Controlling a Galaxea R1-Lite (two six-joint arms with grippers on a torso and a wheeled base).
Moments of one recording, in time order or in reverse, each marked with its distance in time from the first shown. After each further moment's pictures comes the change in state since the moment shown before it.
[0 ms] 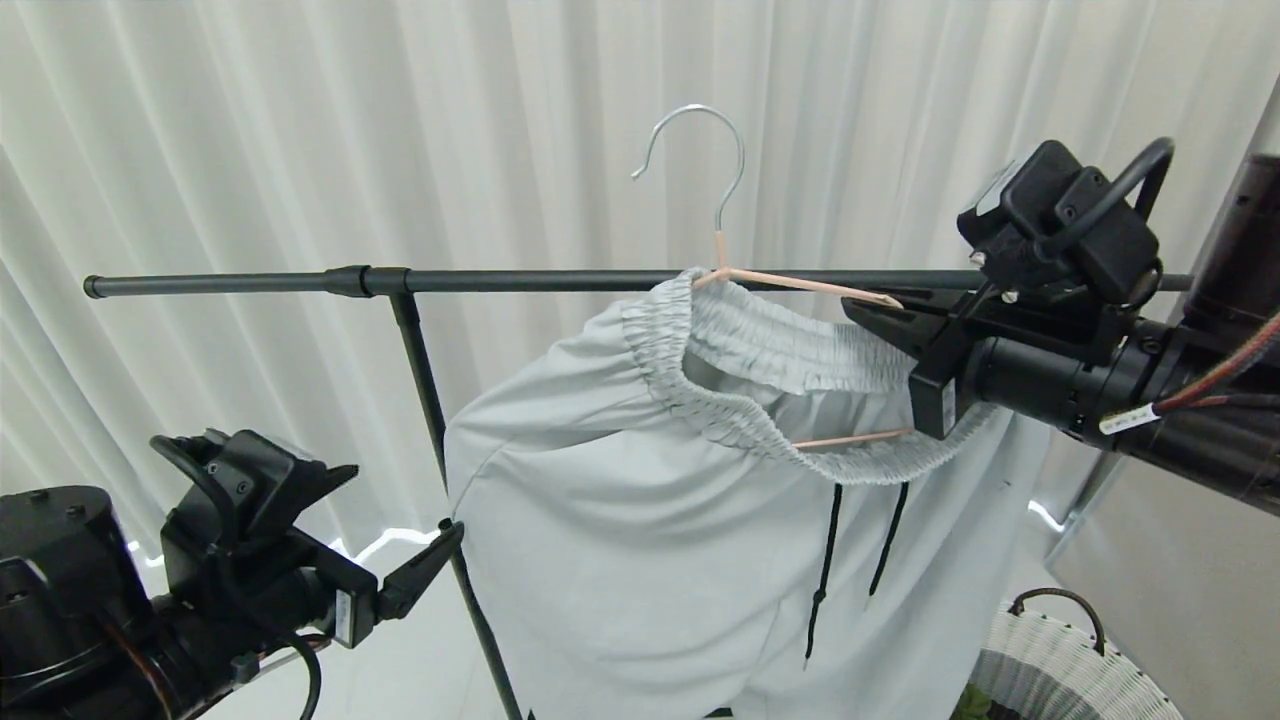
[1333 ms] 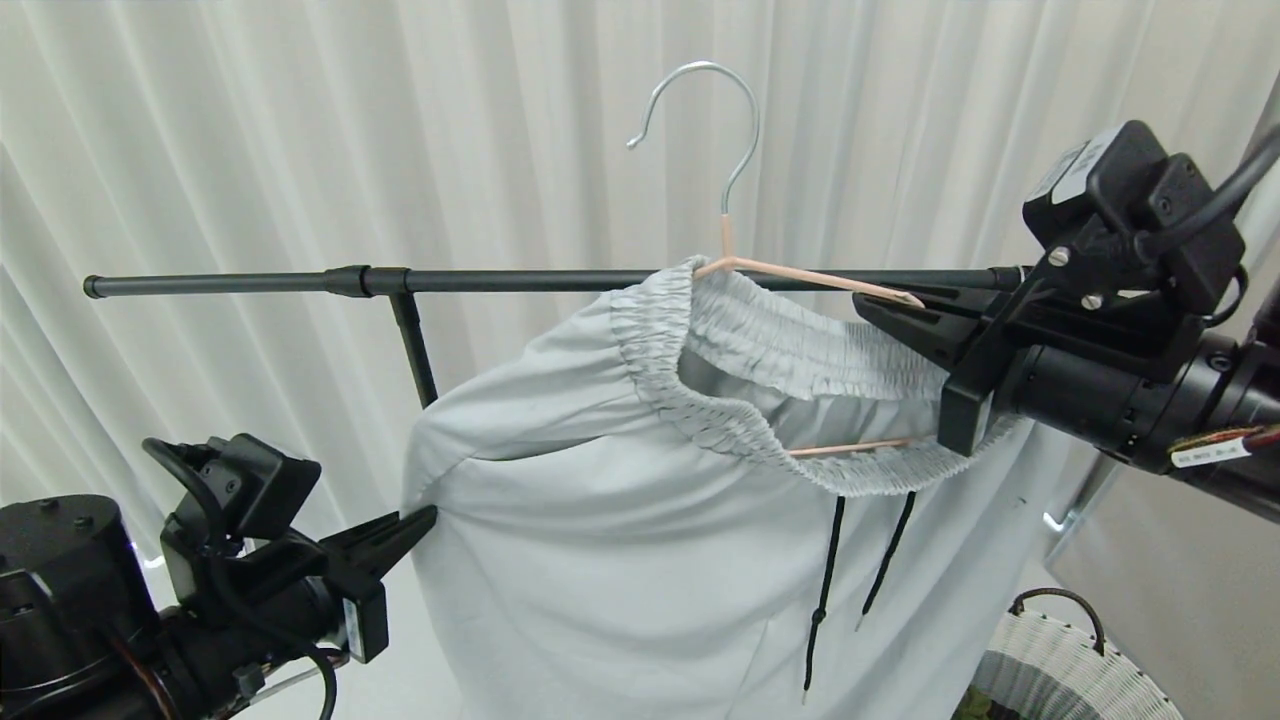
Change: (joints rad) left arm -0.034 -0.005 0.009 -0.002 -0.062 -0.167; right arm 0.045 -0.058 0.057 -0.049 0.003 0.023
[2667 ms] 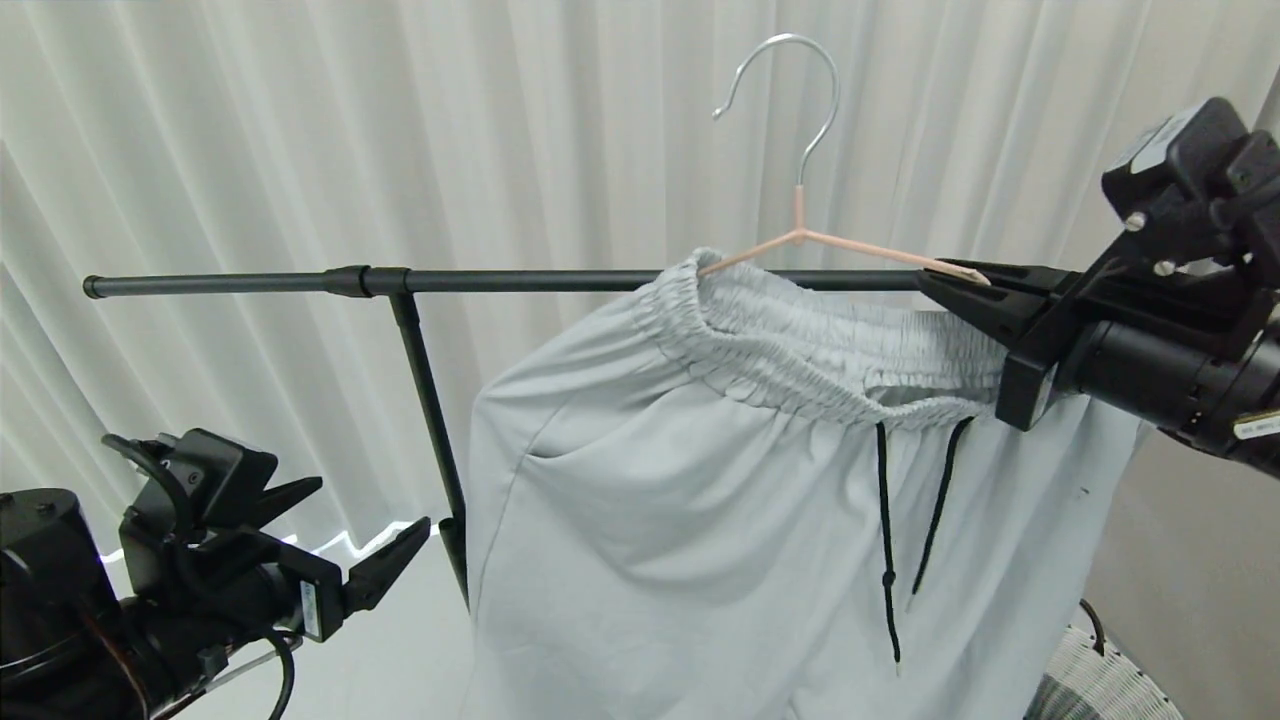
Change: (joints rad) left arm 0.151 -0.006 0.011 0.001 0.004 0.080; right arm -0.097 -0.055 0.024 0.024 -0.024 0.008
